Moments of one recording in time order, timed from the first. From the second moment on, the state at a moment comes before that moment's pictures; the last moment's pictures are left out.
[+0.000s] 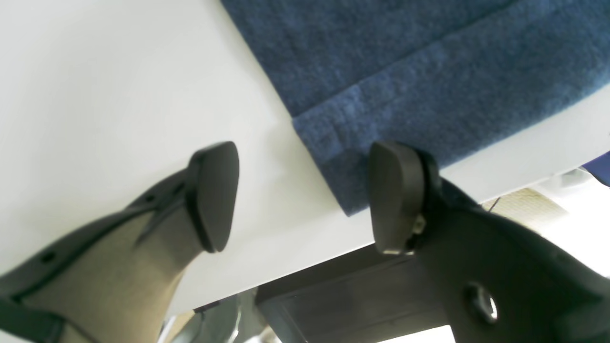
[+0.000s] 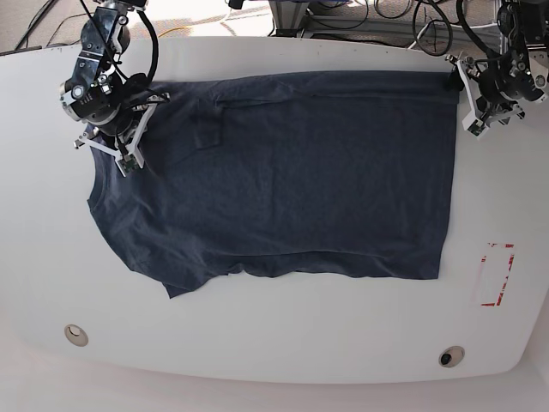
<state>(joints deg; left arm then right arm) 24.6 -27.1 -21.0 100.4 -24.8 -41.8 62.8 -13.6 8.7 22.3 108.9 7.9 40.6 -64.0</state>
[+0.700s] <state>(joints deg) 24.4 -27.0 -19.6 98.8 -25.6 -42.0 62.0 -13.6 8.7 22.3 108.9 7.9 40.6 -64.0</state>
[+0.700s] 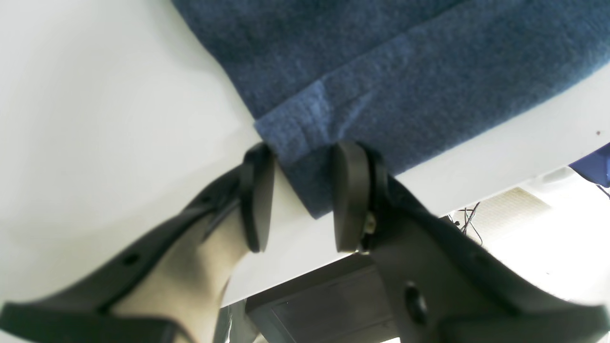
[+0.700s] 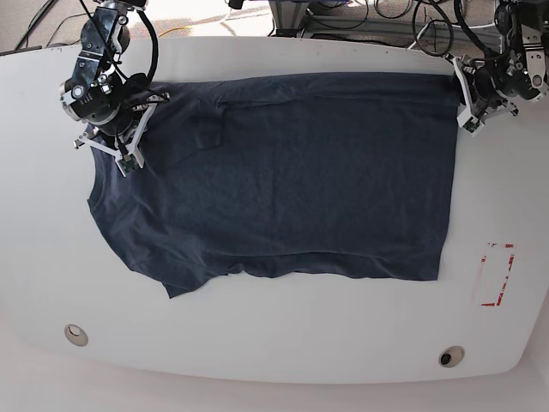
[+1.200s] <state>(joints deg) 24.6 -27.0 -19.6 101.2 -25.0 -42.0 62.7 -13.6 8.6 22.3 108.9 7.9 40.6 -64.0</state>
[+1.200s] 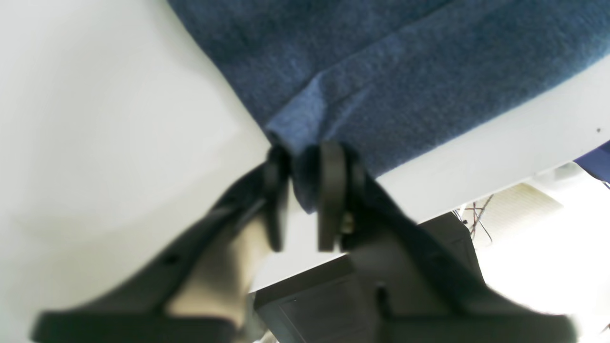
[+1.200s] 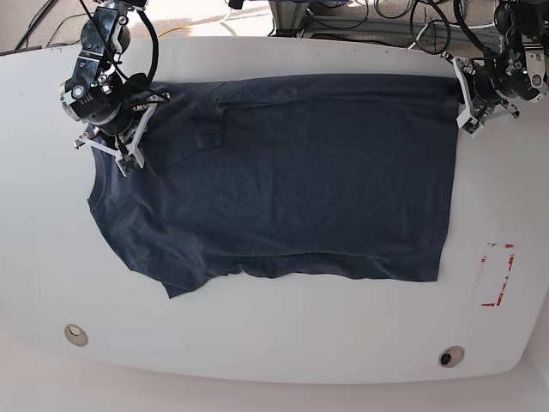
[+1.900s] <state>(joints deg) 24.4 -27.2 -21.7 104.9 -24.9 -42.0 62.8 -13.6 8.6 22.3 108.9 8.0 40.6 -64.0</state>
